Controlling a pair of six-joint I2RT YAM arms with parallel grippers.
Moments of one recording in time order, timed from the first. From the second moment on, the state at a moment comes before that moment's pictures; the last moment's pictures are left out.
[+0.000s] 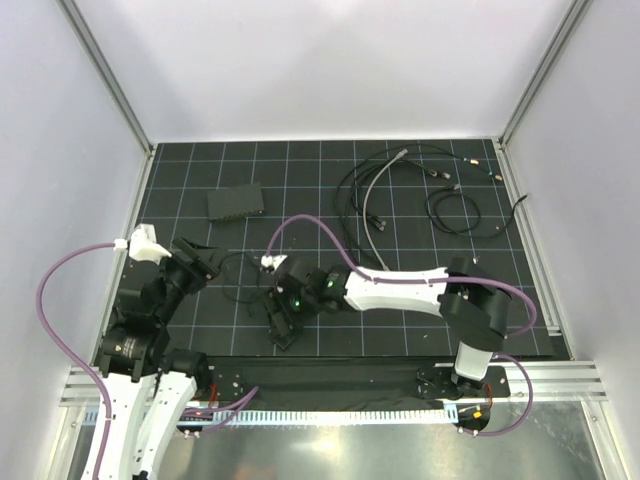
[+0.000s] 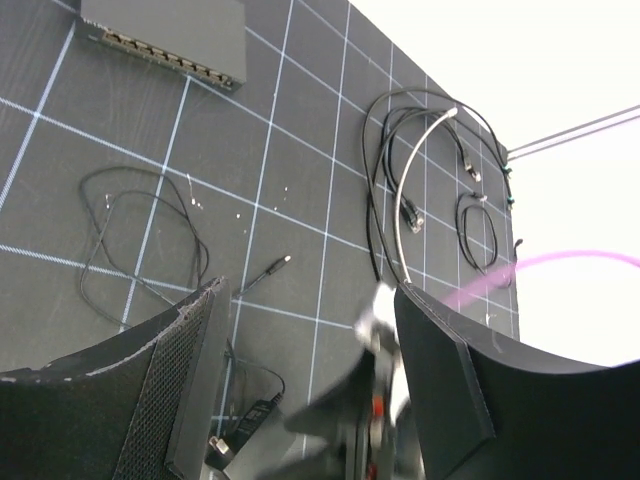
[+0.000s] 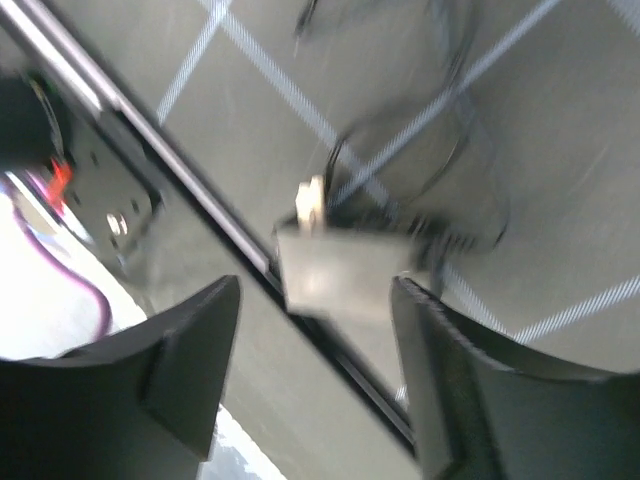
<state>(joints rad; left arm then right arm) -0.15 0.42 0.74 -0.63 0.03 -0.77 1.15 1.78 1.19 -0.31 -0.15 0.57</state>
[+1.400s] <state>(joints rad) -0.15 0.40 0.67 -0.65 0.15 -0.81 1.13 1.50 1.01 -0.42 0.30 0.54</state>
